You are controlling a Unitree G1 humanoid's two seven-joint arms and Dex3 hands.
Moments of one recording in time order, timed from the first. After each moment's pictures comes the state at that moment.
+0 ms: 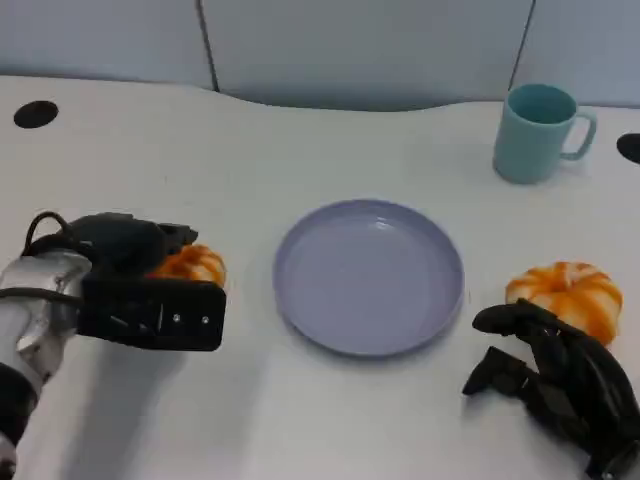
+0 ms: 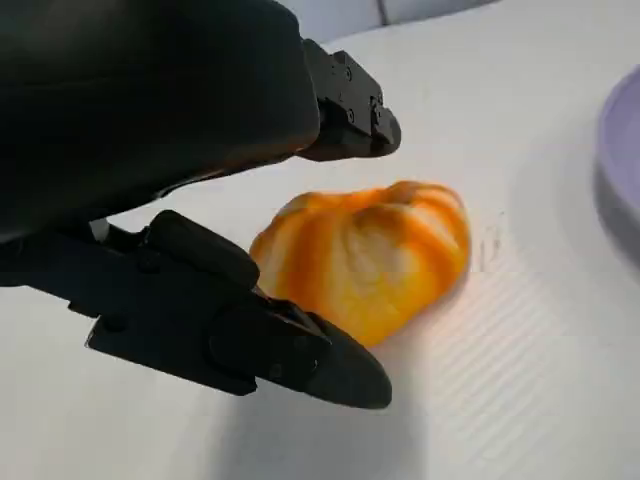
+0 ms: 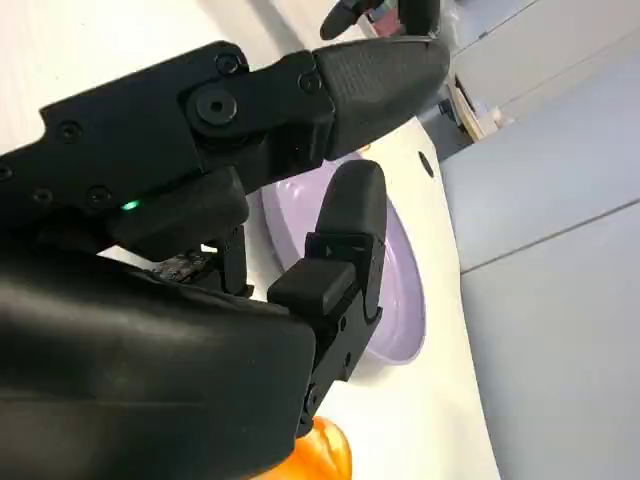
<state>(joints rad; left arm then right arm) -0.72 0.39 -0.41 0.88 0.83 -0.18 -0.20 -0.20 -0.02 -0.19 0.67 0.37 -0.09 0.68</state>
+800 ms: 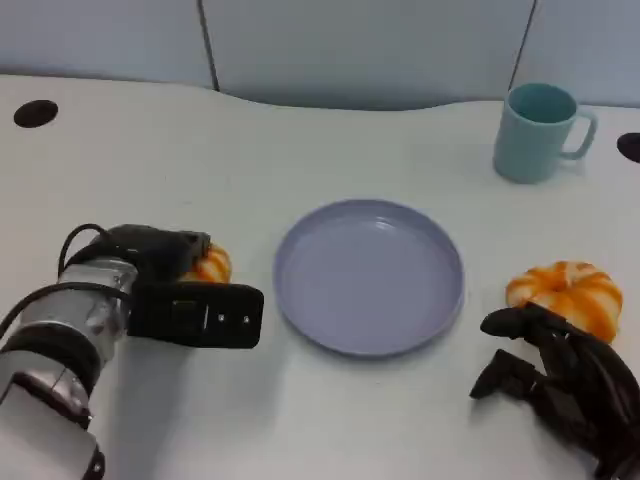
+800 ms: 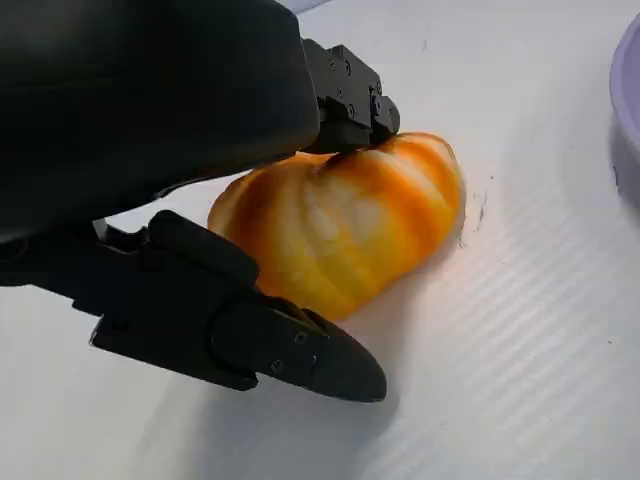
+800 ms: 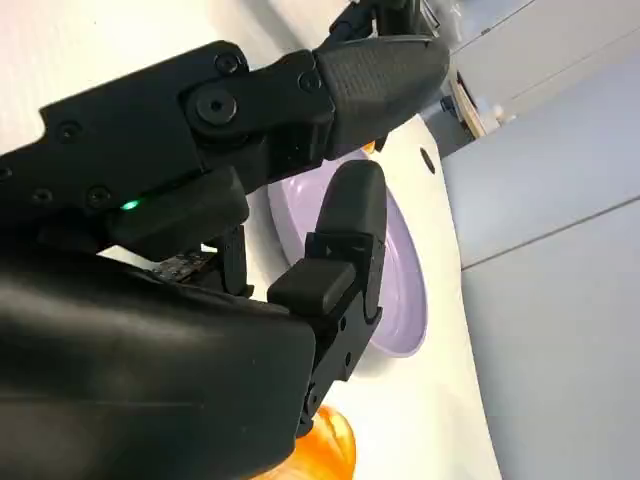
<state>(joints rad) -0.90 0.24 -0.56 1.29 0.81 -0.16 -0.01 -0.18 -0.03 -0.20 0.65 0.37 -0.09 0.68</state>
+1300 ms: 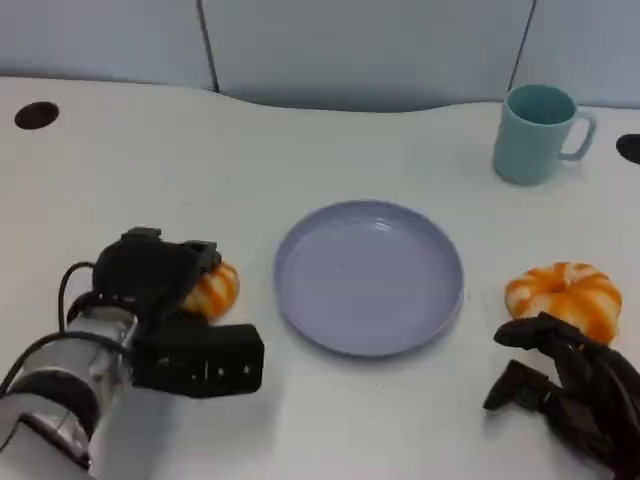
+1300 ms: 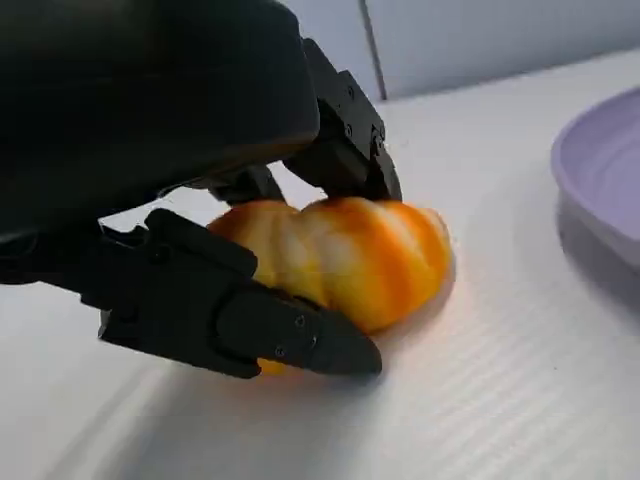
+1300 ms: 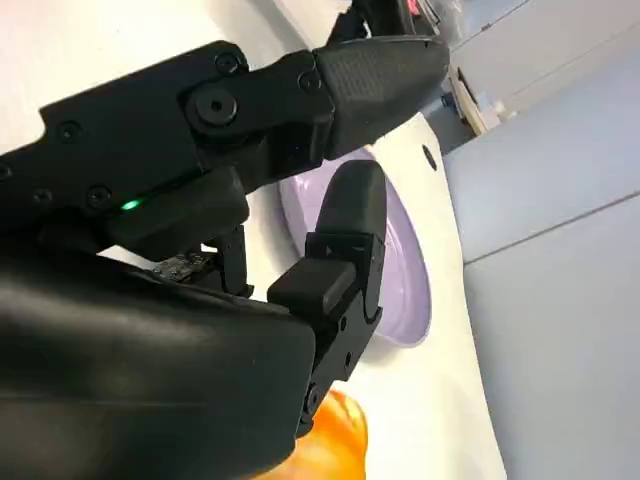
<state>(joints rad) -0.79 0.22 -0.62 1.32 0.81 -0.24 0.44 -0.13 -0.05 -0.21 0.60 0.39 -0.07 0.70</state>
